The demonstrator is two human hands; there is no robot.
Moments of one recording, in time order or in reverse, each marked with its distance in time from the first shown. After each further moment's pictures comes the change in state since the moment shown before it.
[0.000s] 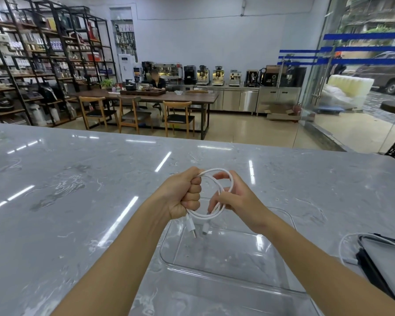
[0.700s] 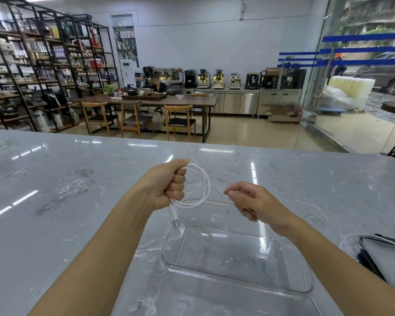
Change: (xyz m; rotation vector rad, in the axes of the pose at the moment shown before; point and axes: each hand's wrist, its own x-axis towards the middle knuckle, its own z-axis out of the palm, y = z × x) left_hand -0.019 0.031 -0.016 0.027 0.082 0.037; right_hand -0.017 -0.002 -0.033 -0.136 0.012 0.075
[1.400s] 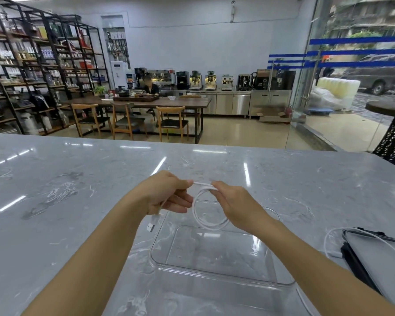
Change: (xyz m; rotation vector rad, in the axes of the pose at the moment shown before) left_hand -0.003 -0.012 0.012 0.530 -0.032 -0.012; right_hand 0.004 -0.004 0.024 -0.706 0.172 -0.211
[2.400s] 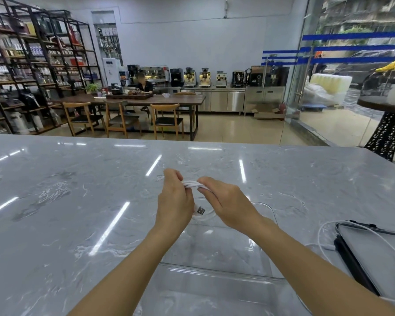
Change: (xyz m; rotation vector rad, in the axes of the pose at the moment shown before) left_hand 0.016 -0.043 0.059 0.302 0.648 0.539; right_hand -0.004 -0.007 0.006 -0.018 0.176 -0.244
